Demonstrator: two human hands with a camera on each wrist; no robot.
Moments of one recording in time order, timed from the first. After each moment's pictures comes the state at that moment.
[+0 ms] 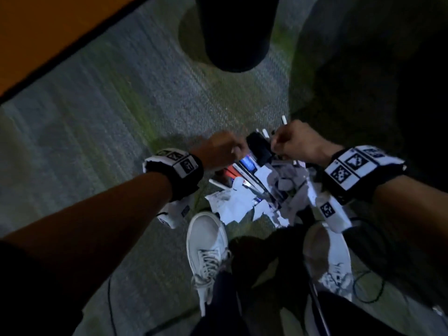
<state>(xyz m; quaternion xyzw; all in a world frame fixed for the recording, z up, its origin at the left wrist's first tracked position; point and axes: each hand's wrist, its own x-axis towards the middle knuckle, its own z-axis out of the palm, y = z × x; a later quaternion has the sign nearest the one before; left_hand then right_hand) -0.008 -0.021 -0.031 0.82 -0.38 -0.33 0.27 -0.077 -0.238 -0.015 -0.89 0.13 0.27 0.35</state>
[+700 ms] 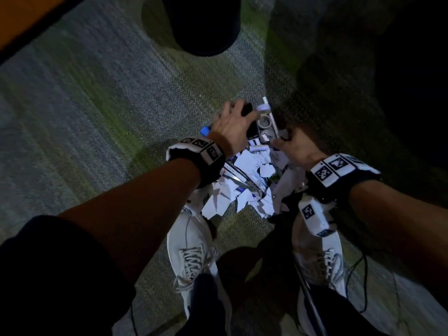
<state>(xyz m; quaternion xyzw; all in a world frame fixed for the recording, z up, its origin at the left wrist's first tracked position) -0.036 -0.103 -0.070 0.90 -0.37 -0.22 0.06 -0.139 -0.271 -0.098 -0.86 0.28 0.18 0.37</state>
